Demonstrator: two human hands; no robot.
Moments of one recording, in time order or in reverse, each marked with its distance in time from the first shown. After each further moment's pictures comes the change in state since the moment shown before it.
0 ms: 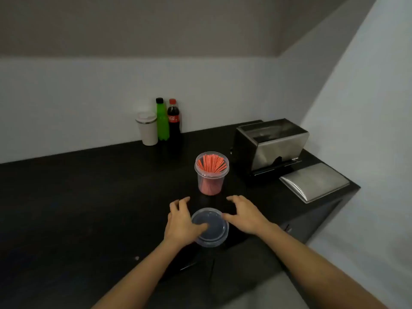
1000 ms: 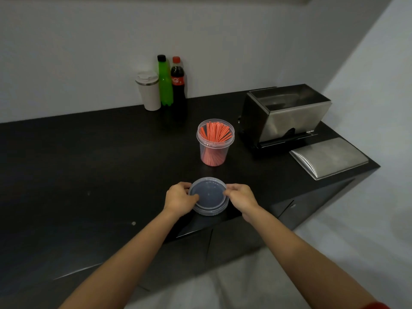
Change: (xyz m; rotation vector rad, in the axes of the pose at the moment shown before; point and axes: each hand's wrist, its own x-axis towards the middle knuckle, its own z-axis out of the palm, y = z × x) left_hand 0.009 -0.008 0.017 -0.220 -0.044 -0.207; right_hand 0.017 0.019 0.049 0.700 0.019 0.329
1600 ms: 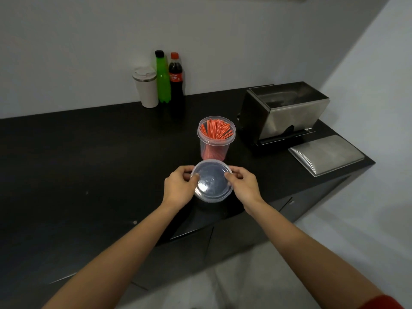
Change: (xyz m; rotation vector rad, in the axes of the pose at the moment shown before) left_hand 0.003 0.005 -0.011 -0.196 0.130 0.244; right_hand -0.011 -0.019 -0.002 0.152 0.128 -0.217
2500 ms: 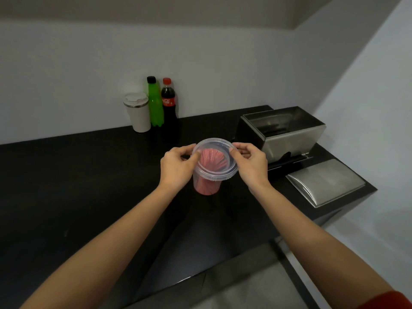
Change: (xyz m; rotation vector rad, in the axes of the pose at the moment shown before) left_hand 0.081 0.089 -0.004 -0.029 0.107 0.261; right_hand 0.076 -0.093 -0.023 -0.048 0.191 -0.359
